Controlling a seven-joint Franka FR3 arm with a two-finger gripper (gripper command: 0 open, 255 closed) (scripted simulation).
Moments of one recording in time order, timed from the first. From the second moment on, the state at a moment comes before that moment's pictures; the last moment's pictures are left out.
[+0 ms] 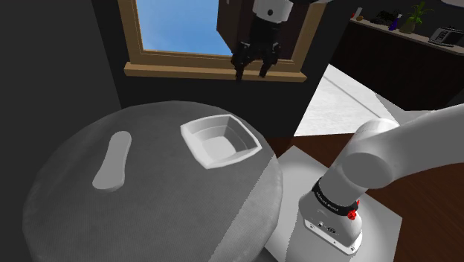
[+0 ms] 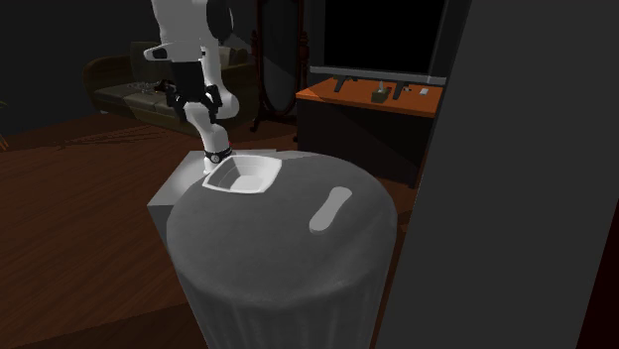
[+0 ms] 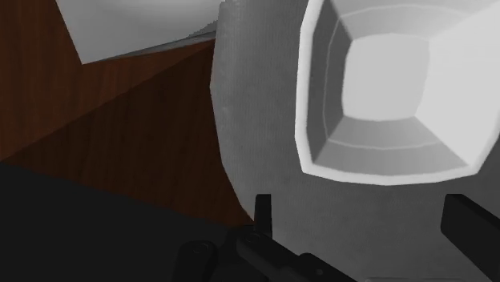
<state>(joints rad) 0.05 -0.65 0.17 -2.38 0.09 1.83 0.37</state>
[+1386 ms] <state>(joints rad) 0.09 -0.01 0.56 -2.06 -0.01 2.08 1.01</state>
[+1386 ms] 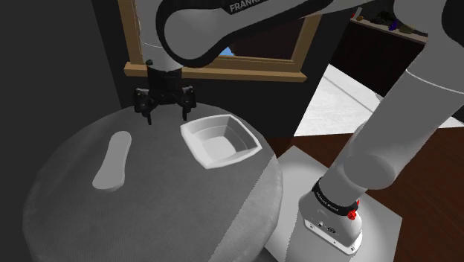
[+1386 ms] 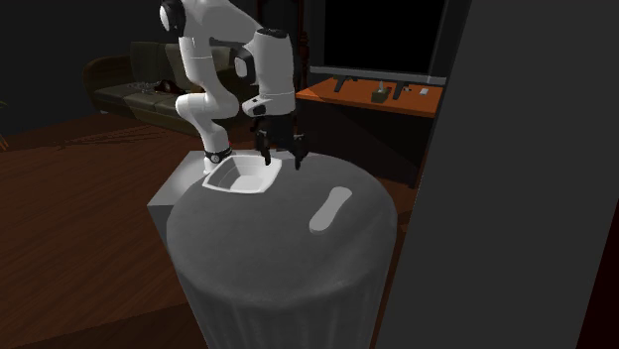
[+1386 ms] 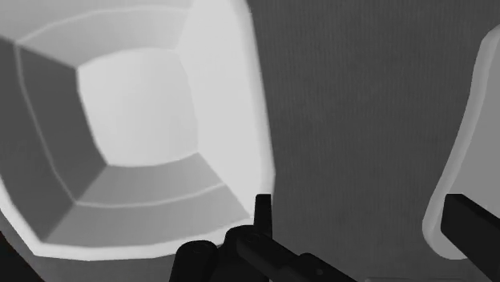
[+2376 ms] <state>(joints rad) 0.32 0.55 0.53 -1.56 -0.29 2.04 1.37</state>
